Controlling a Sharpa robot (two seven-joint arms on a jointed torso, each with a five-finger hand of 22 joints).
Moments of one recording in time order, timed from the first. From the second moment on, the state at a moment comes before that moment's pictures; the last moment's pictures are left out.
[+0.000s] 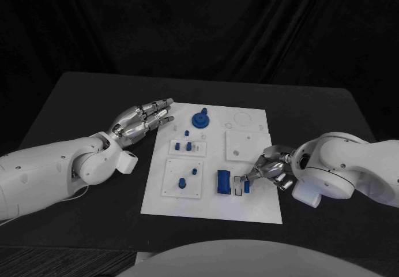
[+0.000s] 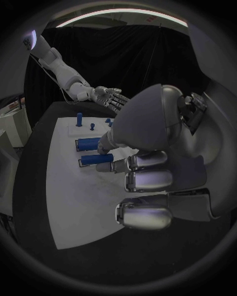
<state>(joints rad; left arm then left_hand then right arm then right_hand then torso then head) 1.20 -0.88 -0.22 1.42 -0.19 0.09 0.61 1.50 0.23 -0.16 0.21 0.56 0.31 0.12 0.04 0.04 0.03 0.13 0.24 0.03 0.02 0.16 0.04 0.01 0.17 0.07 0.29 0.05 0.16 1.31 -1.07 -0.25 1.96 -0.67 -0.20 -0.68 1.27 -0.01 0.08 0.08 0.60 1.10 0.06 0.17 0.47 1.46 -0.02 1.57 1.31 1.47 -0.08 1.52 1.31 0.04 1.46 0.03 1.39 1.31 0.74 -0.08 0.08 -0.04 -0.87</state>
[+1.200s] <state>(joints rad) 1.20 -0.87 -0.22 1.42 -0.19 0.11 0.60 1.51 0.24 -0.15 0.21 0.56 0.31 0.12 0.04 0.04 0.03 0.14 0.25 0.03 0.02 0.16 0.04 0.01 0.17 0.08 0.29 0.05 0.16 1.27 -1.02 -0.25 1.93 -0.71 -0.26 -0.66 1.20 -0.02 0.19 -0.01 0.40 1.10 0.05 0.18 0.46 1.47 -0.02 1.57 1.31 1.47 -0.08 1.52 1.31 0.04 1.46 0.03 1.39 1.31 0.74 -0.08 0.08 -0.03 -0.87</state>
